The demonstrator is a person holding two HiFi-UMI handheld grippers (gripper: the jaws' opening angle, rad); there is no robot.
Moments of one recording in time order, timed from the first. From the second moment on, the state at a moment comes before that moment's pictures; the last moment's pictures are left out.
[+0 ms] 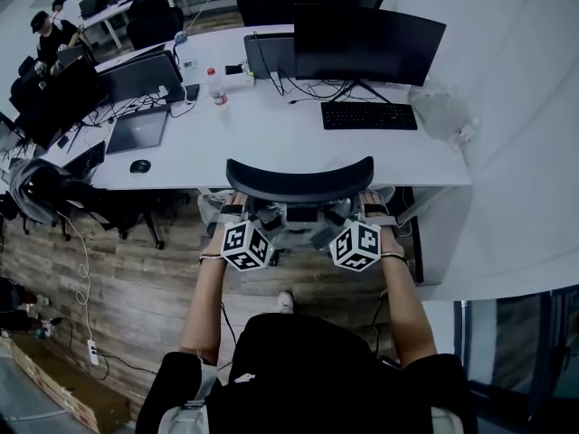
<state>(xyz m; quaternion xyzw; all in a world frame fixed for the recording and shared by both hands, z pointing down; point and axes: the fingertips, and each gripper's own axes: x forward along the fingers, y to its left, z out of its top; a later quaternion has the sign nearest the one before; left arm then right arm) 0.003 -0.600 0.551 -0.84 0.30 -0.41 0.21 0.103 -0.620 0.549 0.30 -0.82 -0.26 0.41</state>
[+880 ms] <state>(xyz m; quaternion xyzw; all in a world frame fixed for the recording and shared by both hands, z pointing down) -0.010 -0.659 0.555 -0.84 0.29 -0.41 0.22 0.090 -0.676 0.553 0.32 -0.81 -0.26 0.41</state>
